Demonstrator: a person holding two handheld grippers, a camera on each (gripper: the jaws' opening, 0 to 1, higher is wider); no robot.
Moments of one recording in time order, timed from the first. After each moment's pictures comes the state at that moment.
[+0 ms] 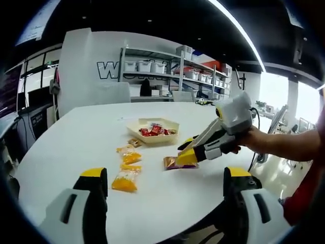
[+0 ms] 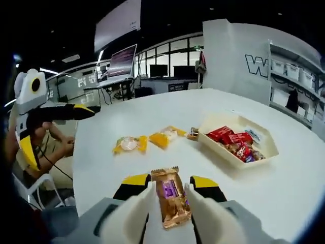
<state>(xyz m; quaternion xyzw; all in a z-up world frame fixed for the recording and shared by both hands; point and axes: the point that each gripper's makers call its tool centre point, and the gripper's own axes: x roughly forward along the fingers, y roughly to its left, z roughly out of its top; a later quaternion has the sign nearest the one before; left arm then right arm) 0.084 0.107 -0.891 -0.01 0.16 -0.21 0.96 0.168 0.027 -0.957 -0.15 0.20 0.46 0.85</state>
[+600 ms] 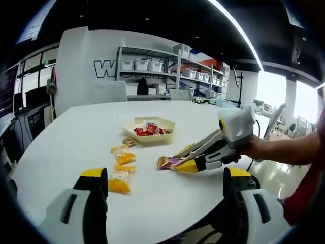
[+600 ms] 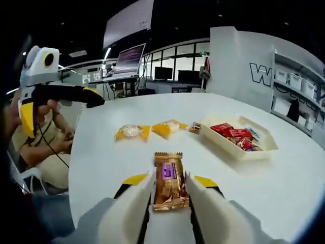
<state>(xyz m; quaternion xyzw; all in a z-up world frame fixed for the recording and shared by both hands) 0.083 0.090 -0.890 0.00 0.16 -0.23 0.96 0.158 0.013 -0.970 -0.13 0.19 0.46 0.86</state>
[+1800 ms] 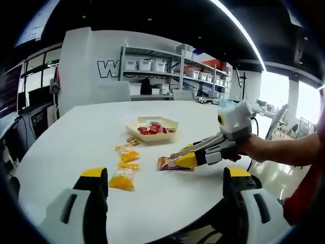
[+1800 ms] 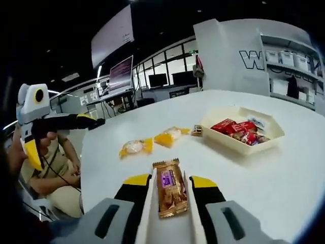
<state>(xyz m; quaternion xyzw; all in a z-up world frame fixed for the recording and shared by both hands) 0.079 0.100 -0.894 -0.01 0.16 -0.21 0.96 0.159 0.022 -0.960 -0.03 0.22 0.47 0.86</state>
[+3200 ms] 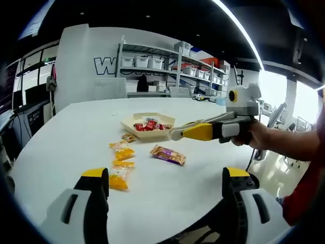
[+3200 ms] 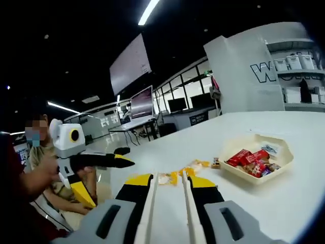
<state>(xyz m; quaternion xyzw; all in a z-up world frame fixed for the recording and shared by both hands) 0.090 0.084 -0.902 -0.01 0.17 -0.24 0.96 0.132 0.029 -0.883 0.06 0.12 0.56 0.82</state>
